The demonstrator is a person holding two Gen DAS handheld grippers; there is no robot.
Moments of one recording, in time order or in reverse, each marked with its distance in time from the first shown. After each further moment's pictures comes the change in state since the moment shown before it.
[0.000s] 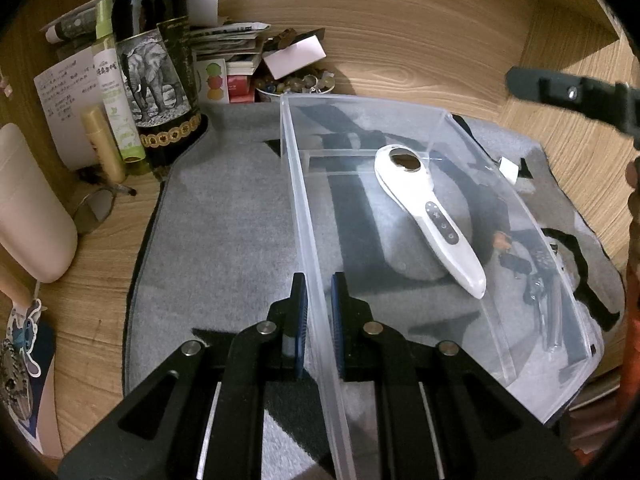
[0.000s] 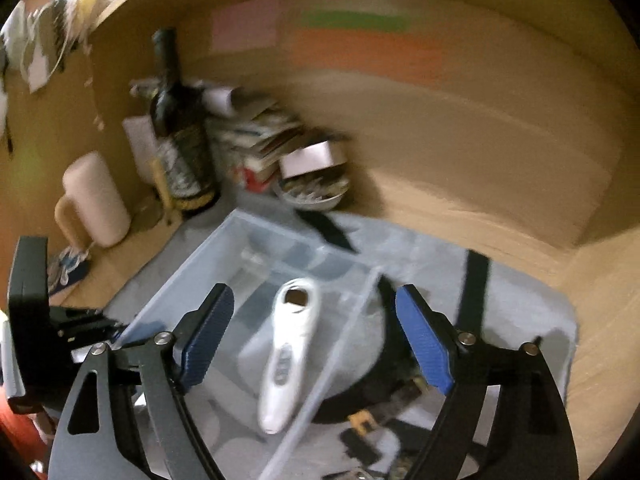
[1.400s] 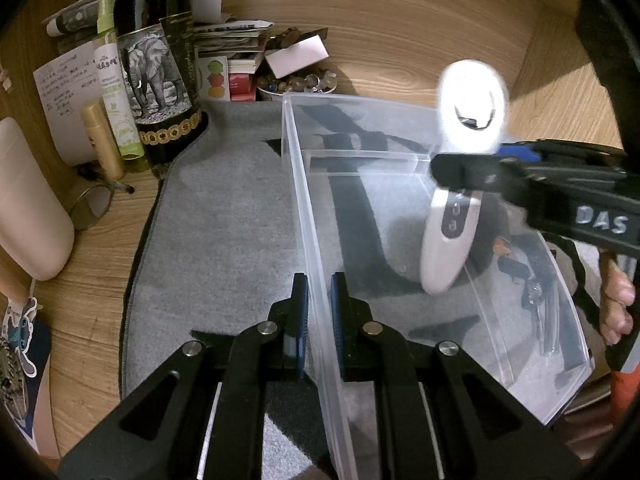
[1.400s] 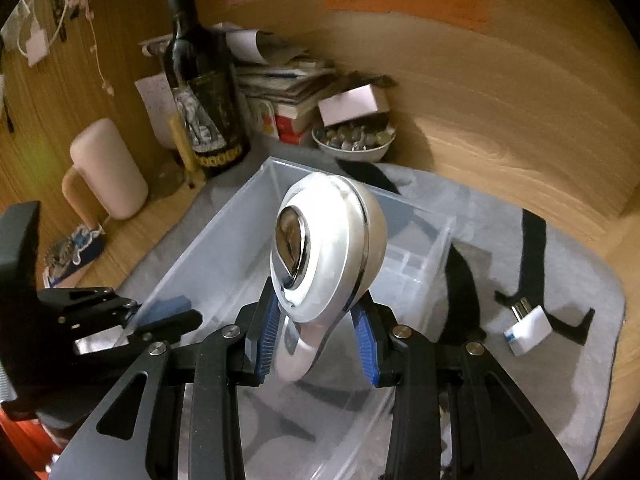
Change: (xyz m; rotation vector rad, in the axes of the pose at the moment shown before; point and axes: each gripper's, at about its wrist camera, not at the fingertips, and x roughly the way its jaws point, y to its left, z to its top) left arm 0.001 0.002 0.002 -0.011 0.000 -0.012; right arm 0.054 0.041 -0.019 -0.006 0.175 0.130
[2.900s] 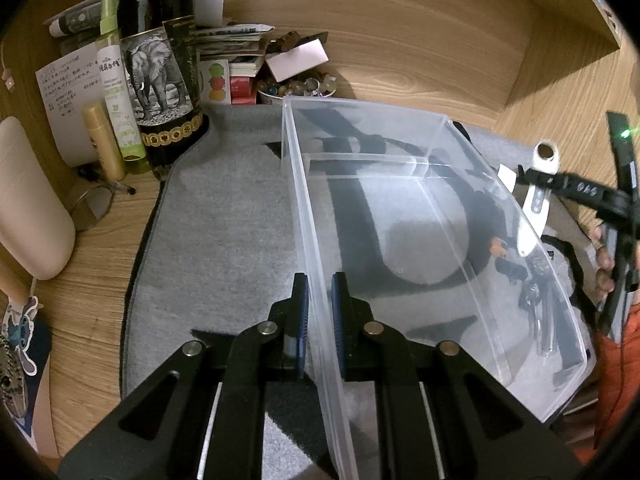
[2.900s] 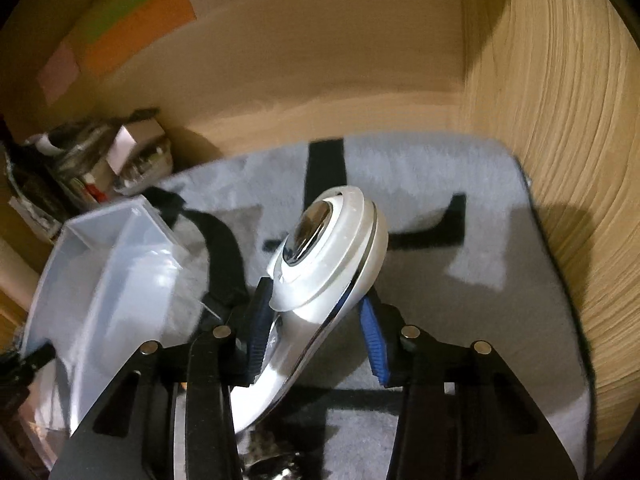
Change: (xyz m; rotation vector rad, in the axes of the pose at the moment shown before) left arm -0.002 0.000 -0.002 -0.006 -0.012 -0.003; right arm -0.039 -0.159 -0.073 0.450 -0.118 -0.227
